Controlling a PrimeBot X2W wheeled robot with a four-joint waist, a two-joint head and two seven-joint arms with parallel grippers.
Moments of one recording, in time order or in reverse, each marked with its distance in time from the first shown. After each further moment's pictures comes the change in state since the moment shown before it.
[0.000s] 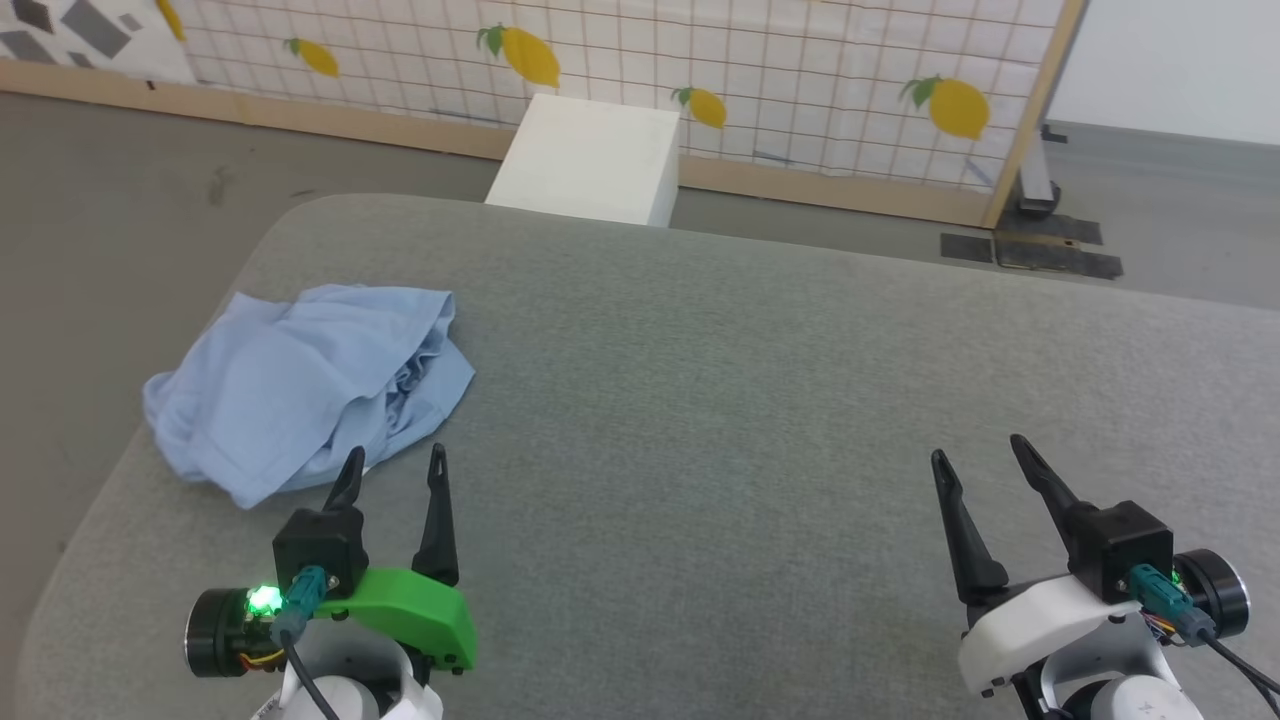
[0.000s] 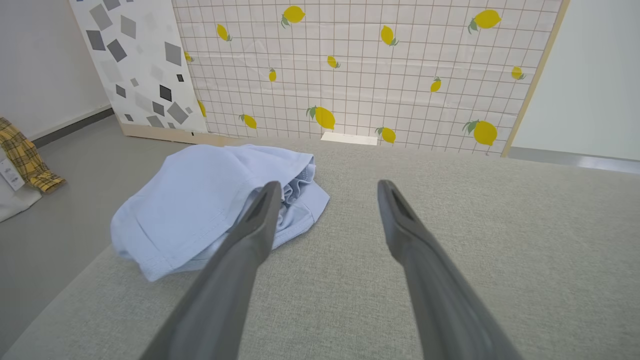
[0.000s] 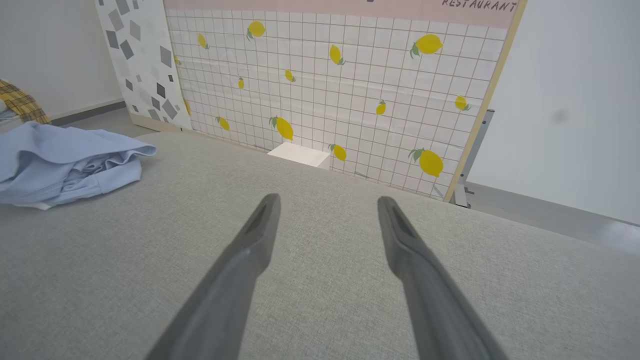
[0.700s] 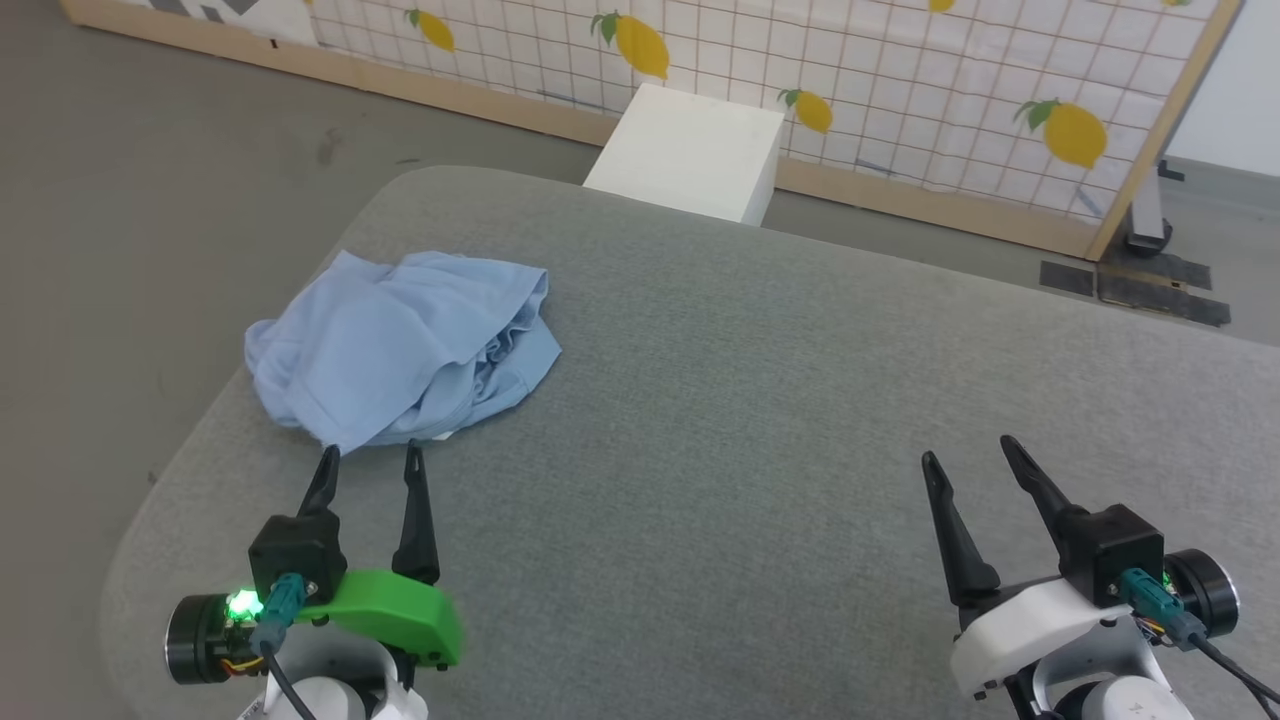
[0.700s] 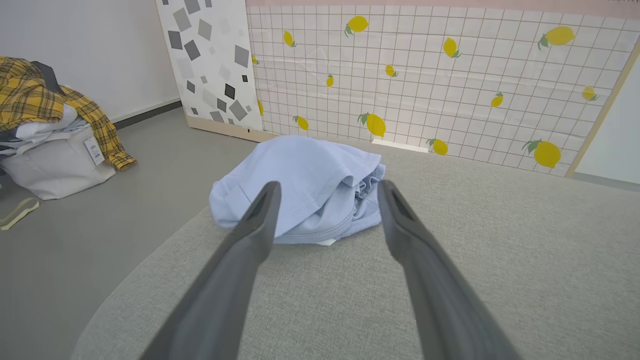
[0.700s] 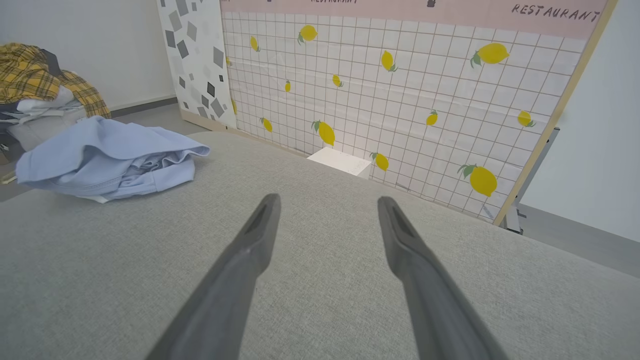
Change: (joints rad) left arm 0.001 0.024 0.000 0.004 -0.031 0.038 -0.041; right arm -0.003 0.000 0.015 0.015 0.000 0.000 -0.023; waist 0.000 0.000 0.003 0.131
